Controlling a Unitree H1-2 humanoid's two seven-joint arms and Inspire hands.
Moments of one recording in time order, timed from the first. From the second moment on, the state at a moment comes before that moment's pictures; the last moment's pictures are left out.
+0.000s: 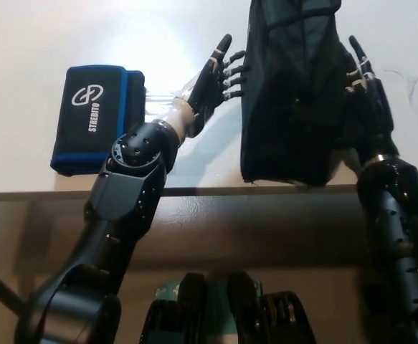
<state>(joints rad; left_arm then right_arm) -0.97 0.02 -0.04 0.86 -0.13 0.02 -0.25 -0.80 -0.05 -0.28 0.80 0.54 -0.18 0.32</state>
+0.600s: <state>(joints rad) -0.90 0.06 -0.02 0.78 -0.11 -0.03 -0.24 -0.92 0.04 -0.25 1.00 0.52 -0.25 0.34</state>
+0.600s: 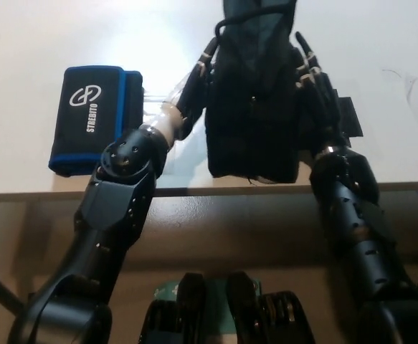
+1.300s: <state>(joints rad) -0.74 0.12 0.07 0.56 -0.11 -0.04 -0.21 -1.06 0.13 -0.23 1.20 0.49 -0.29 0.36</state>
